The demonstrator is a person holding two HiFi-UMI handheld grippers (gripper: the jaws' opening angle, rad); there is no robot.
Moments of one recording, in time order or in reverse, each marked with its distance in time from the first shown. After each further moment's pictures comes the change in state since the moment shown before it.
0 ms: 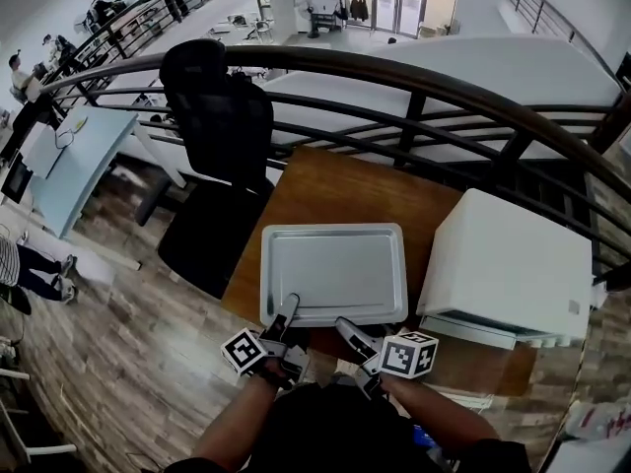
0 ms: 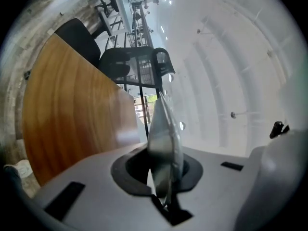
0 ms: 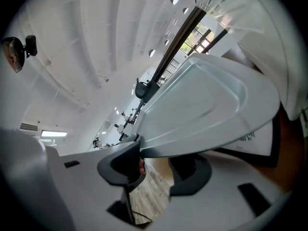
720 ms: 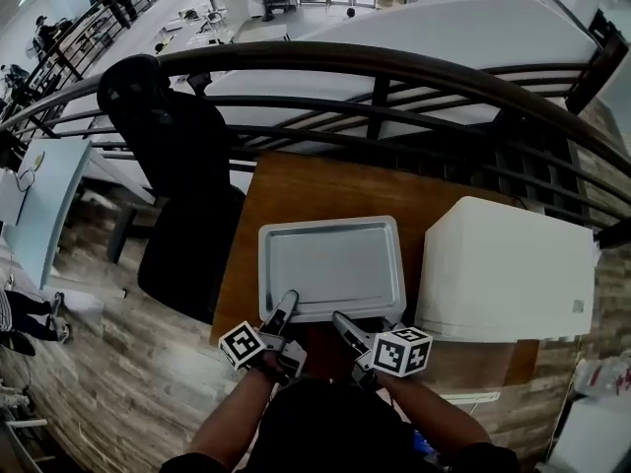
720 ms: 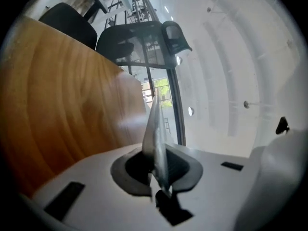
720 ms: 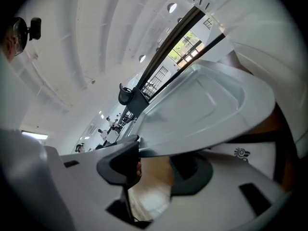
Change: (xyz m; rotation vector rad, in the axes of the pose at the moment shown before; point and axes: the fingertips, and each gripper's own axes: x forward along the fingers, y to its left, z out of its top) left arm 0.102 0.055 0.006 0.013 0.200 0.109; right arm 0.034 -0.068 0.058 0.013 -0.070 -0.165
